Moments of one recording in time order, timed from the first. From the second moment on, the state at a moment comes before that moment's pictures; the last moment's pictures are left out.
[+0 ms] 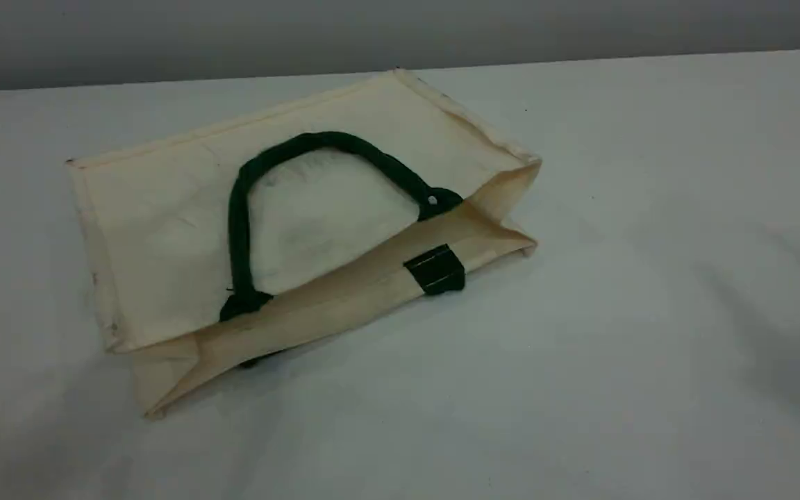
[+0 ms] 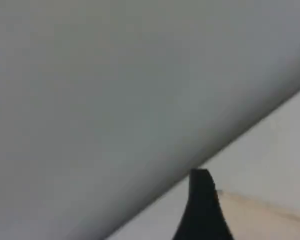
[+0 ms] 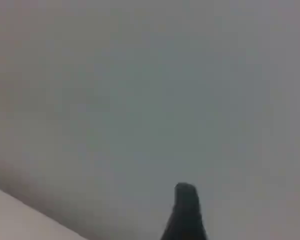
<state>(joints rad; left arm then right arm) -0.41 1.26 -1.59 -0.03 0.75 0.34 0.21 1.05 -1.19 0.78 0.43 -0.93</state>
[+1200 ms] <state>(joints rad) -0.41 0.49 -1.19 0.05 0.34 0.42 0.21 0.62 -1.18 0.80 0.23 -0.93</state>
